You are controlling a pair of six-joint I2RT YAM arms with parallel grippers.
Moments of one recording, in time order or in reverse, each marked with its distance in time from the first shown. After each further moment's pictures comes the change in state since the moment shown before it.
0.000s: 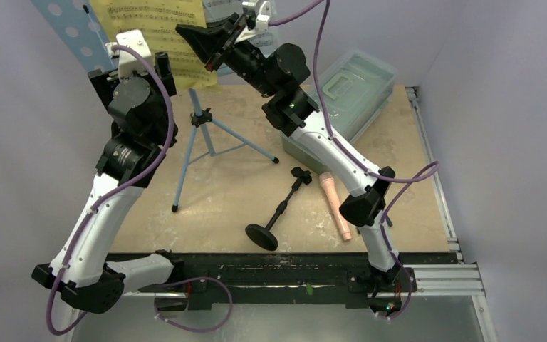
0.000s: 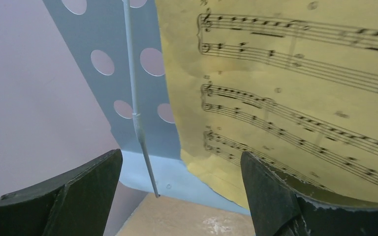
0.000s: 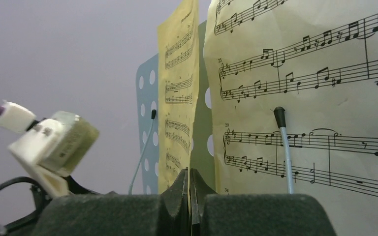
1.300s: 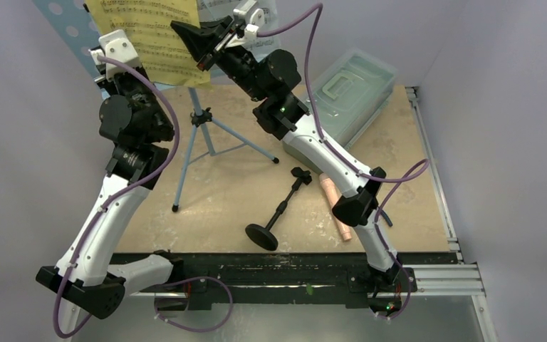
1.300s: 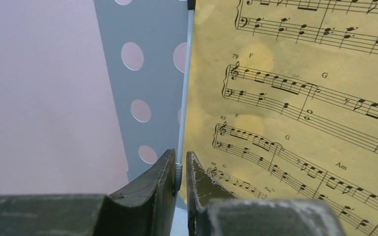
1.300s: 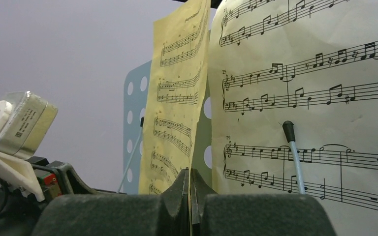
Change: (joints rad) left arm 0.116 -0.009 -0.154 0.512 0.076 0.198; right arm 0.040 0.058 0.068 0.032 0.083 -0.131
